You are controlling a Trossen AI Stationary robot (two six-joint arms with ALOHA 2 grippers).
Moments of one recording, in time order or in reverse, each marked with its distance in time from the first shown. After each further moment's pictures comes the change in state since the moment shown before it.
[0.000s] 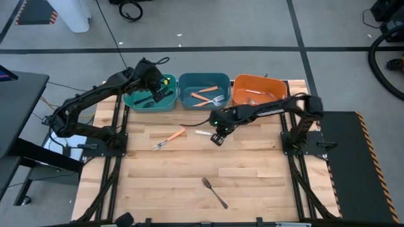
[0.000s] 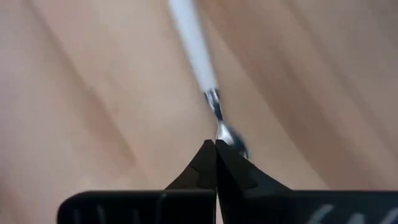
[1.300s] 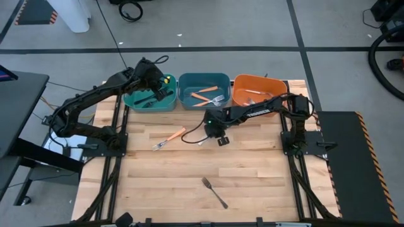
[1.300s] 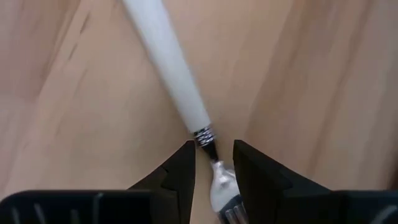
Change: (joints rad) left arm -0.005 0.000 0.000 0.031 0.003 -0.107; right arm -0.046 0.156 0.006 0.188 0.003 -1.027
